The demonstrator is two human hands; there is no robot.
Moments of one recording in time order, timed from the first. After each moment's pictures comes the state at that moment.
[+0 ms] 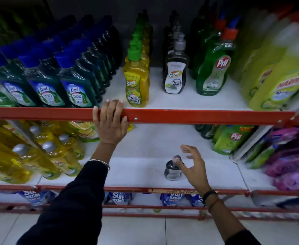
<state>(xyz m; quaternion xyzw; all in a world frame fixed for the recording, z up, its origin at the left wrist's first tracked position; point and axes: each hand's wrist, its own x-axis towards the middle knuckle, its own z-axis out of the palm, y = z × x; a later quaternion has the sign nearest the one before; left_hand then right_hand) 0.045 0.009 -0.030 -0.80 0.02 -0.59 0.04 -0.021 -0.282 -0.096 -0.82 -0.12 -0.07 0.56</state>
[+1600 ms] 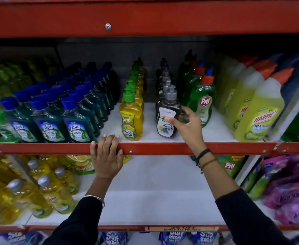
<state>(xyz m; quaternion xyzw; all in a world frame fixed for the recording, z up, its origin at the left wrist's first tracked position) 0.039 0.005 -0.024 -0.83 0.00 -0.56 0.03 0.085 -0.252 0.098 -0.73 -0.15 -0.19 0.64</state>
